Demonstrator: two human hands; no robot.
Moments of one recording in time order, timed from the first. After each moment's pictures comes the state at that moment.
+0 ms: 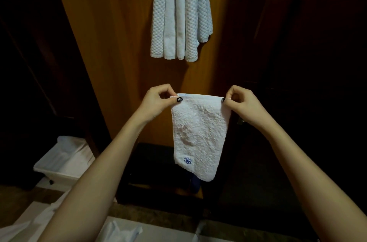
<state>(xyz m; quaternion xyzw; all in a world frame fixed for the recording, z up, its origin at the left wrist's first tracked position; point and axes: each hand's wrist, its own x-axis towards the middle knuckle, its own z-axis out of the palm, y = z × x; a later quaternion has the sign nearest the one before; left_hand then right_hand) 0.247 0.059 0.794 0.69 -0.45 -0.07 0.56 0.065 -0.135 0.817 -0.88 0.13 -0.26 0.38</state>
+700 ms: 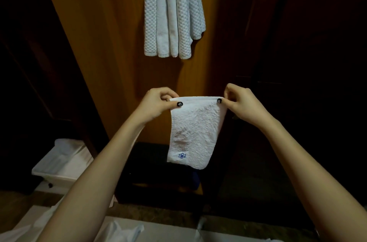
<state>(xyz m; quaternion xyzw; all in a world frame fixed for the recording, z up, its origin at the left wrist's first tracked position) 0.232 0.059 0.794 0.72 -0.44 -0.12 0.52 0.047 -0.137 0.813 -0.92 0.15 -0.24 0.25</state>
